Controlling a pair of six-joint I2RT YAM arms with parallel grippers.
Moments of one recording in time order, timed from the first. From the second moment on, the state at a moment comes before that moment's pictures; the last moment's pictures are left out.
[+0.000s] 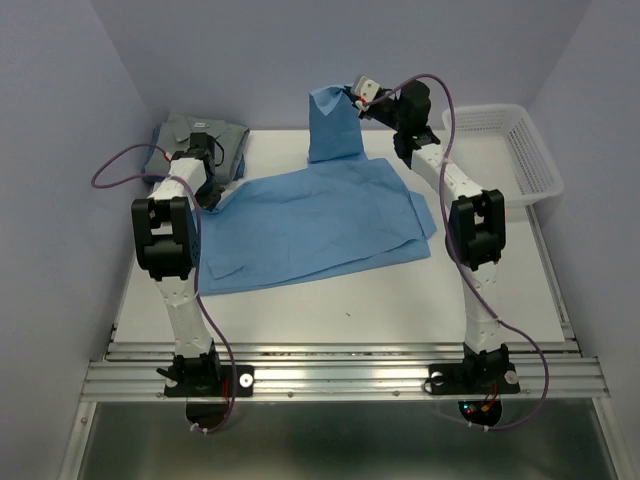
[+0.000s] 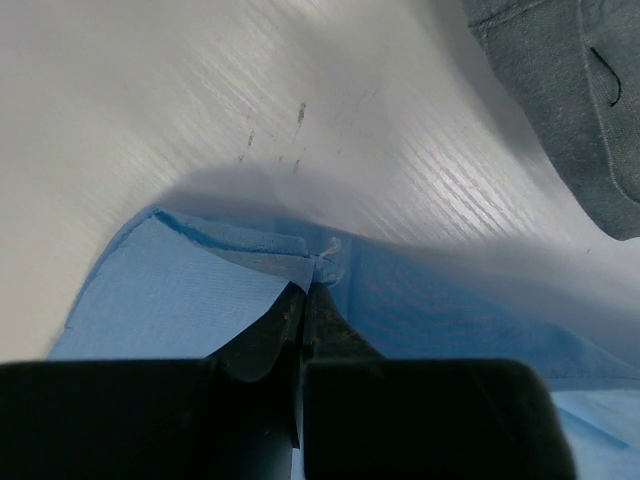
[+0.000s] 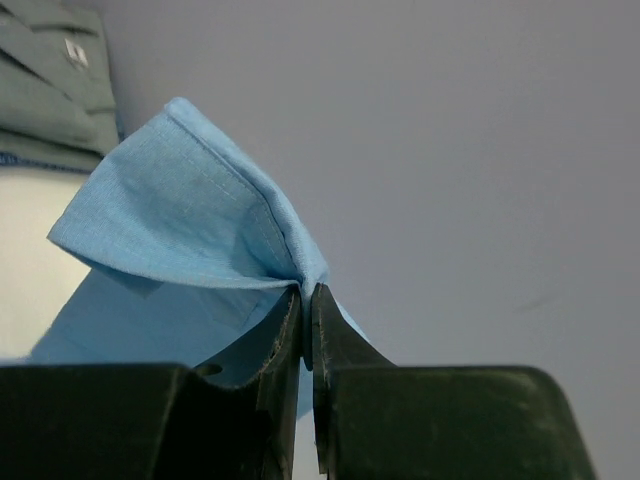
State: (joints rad) left arm 0.03 2.10 1.68 -0.78 -0.30 -0.69; right arm 0.30 2.28 2.10 0.38 -0.65 -0.68
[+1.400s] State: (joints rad) left arm -0.04 1.70 1.13 -0.80 -0.29 -0.75; right arm 0.34 0.94 0.86 0.00 0.09 -0.16
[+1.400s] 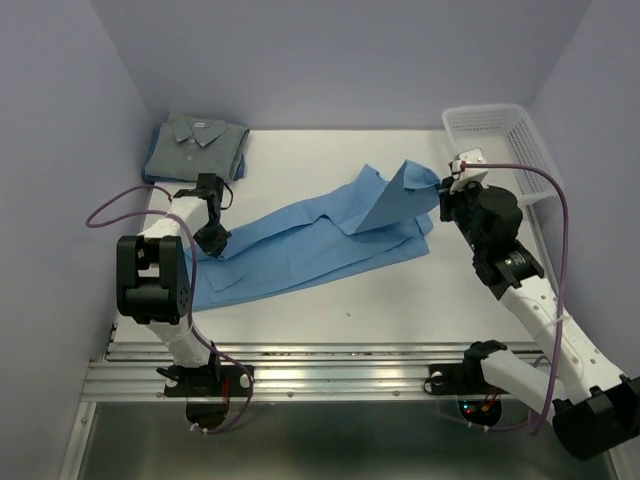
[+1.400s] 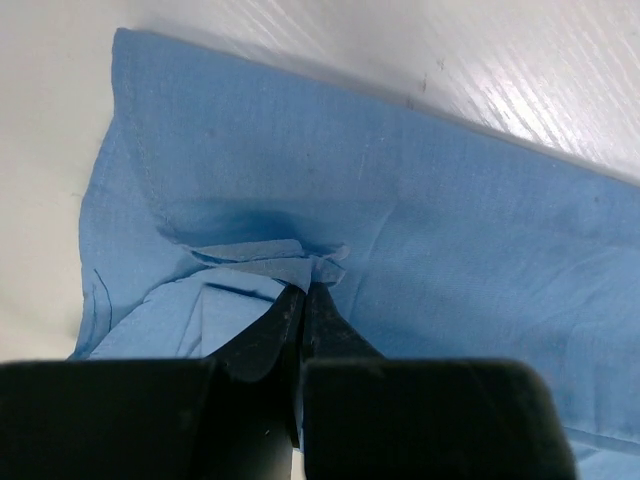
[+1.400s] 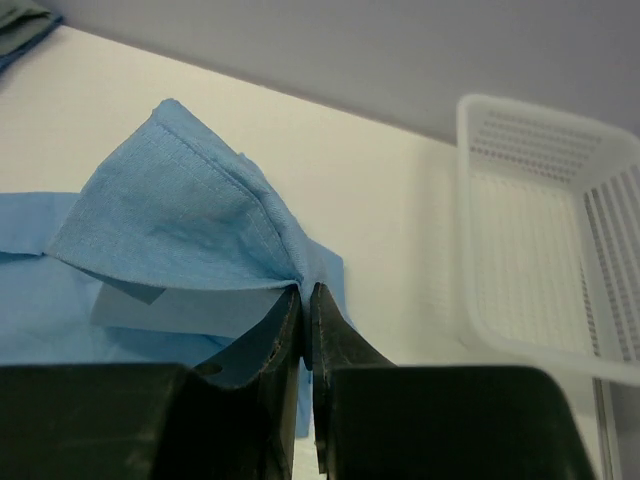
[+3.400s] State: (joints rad) left arm 0.02 1.62 1.00 -0.65 -0.06 -0.68; right arm 0.34 0.60 0.83 -0.62 -0.37 0.43
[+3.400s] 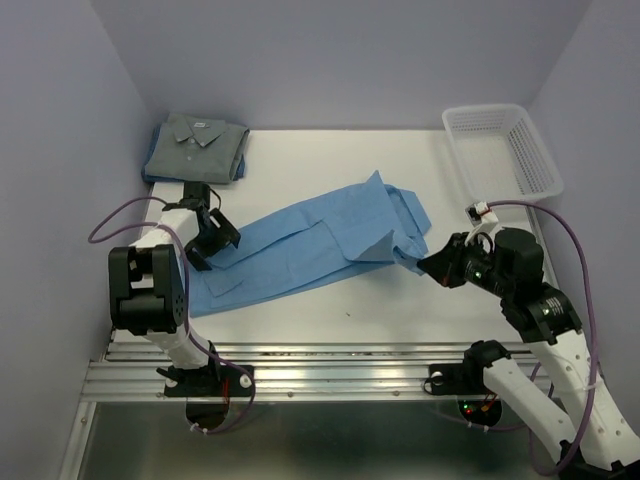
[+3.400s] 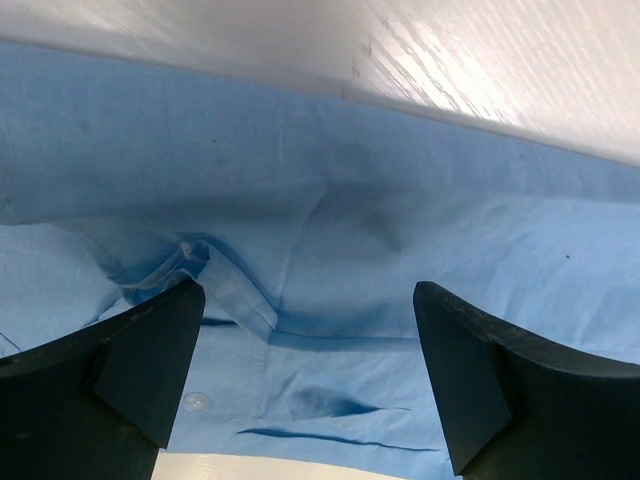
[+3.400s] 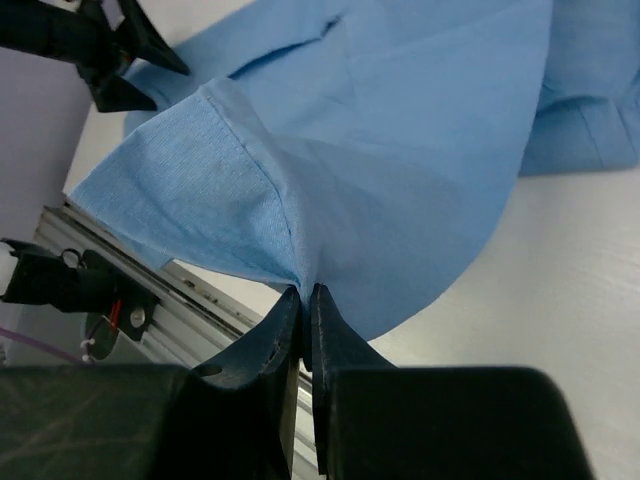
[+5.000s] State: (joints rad) left arm -0.63 2.59 2.20 -0.25 0.63 -0.70; right arm 0.34 0.58 0.59 -0.54 -0.29 0.50
